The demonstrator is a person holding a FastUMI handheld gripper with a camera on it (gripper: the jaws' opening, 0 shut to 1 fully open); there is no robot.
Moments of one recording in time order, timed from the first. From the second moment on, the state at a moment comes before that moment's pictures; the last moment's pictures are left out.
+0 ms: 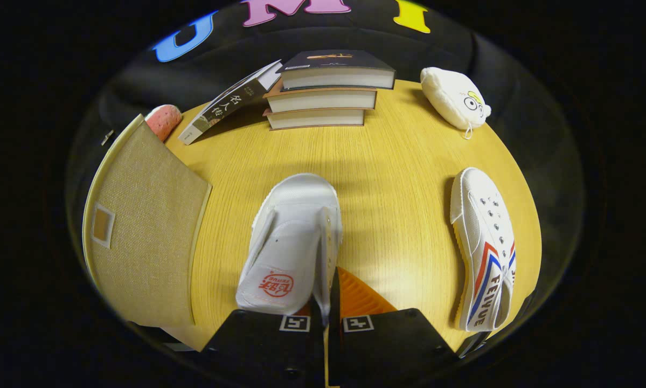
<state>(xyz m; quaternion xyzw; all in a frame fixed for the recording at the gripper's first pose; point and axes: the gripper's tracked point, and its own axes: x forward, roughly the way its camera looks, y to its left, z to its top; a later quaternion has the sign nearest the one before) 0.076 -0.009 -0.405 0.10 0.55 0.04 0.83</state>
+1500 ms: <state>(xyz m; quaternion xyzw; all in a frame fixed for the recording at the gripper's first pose) 0.096 0.198 -0.169 0.34 0.48 0.05 0.80</state>
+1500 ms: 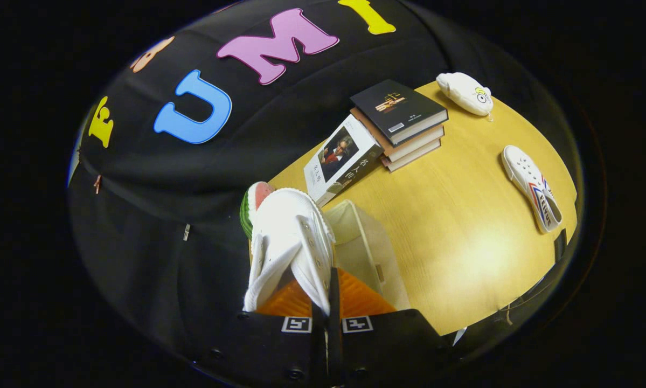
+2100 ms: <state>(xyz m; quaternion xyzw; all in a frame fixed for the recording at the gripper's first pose) 0.092 0.267 -0.247 0.31 0.54 0.03 0.78</state>
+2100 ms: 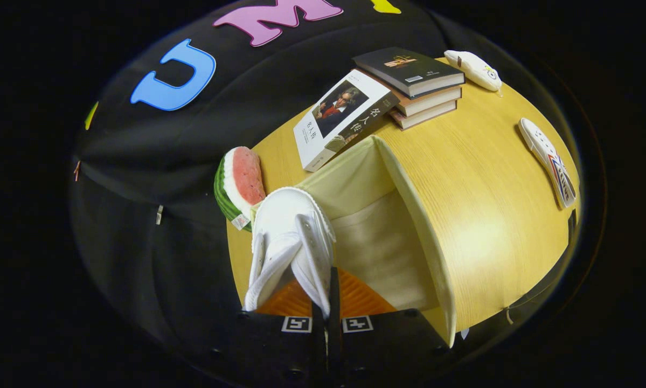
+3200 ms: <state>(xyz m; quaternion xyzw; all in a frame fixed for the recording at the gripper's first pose) 0.085 0.099 -0.135 0.19 0.40 0.13 0.89</state>
